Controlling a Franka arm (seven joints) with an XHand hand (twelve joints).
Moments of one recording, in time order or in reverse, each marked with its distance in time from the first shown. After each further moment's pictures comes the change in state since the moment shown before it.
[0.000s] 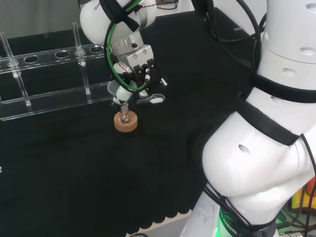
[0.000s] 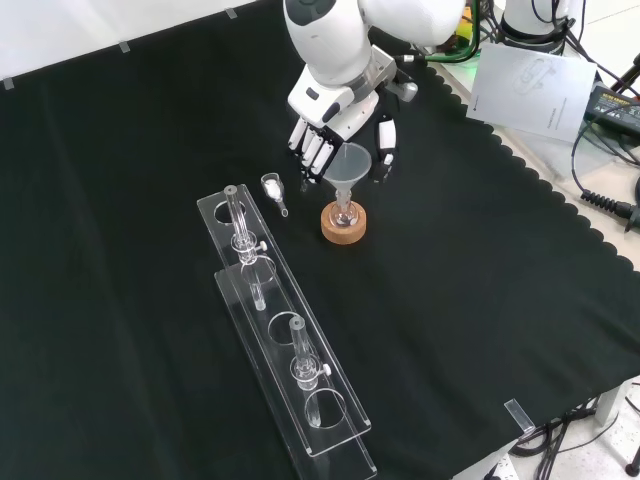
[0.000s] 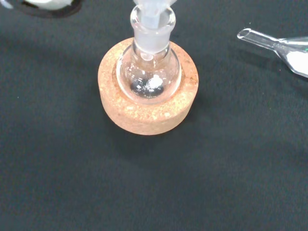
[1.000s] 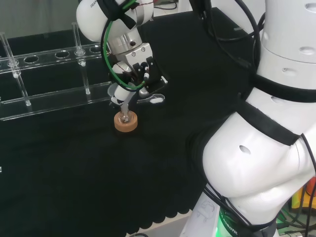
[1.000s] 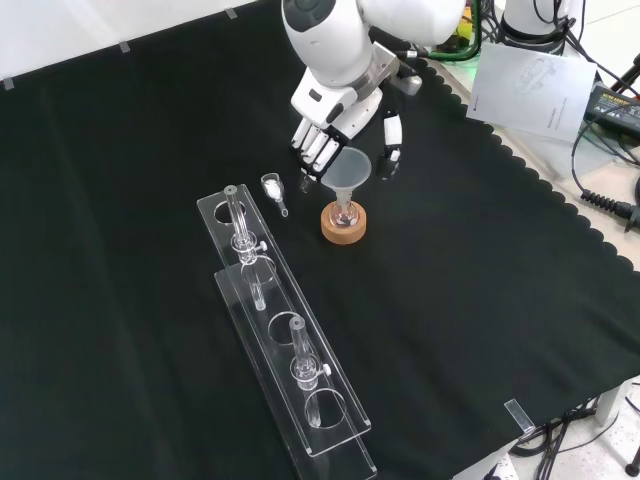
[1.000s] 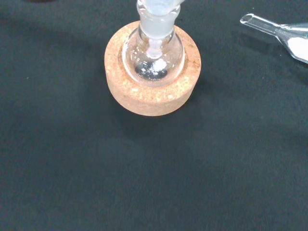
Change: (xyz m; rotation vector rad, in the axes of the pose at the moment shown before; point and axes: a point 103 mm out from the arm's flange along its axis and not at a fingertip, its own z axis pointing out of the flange) arm 0.002 -0.010 -0.005 0.057 -0.016 -0.017
